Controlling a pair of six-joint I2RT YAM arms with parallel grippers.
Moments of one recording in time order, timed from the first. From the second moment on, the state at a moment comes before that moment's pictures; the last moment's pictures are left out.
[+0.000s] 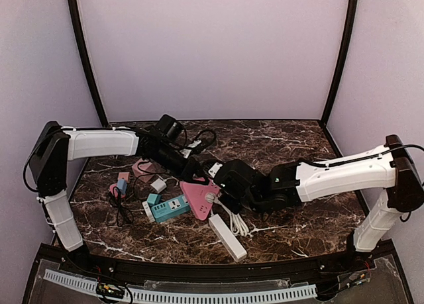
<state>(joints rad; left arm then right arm) -0.68 1.82 1.31 -0.48 0.68 -0.21 1.26 1.64 1.14 -0.39 0.59 0.09</state>
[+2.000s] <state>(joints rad) -0.65 1.71 1.23 -0.41 0.69 -0.19 0.82 1.60 0.98 -0.30 0.01 0.41</state>
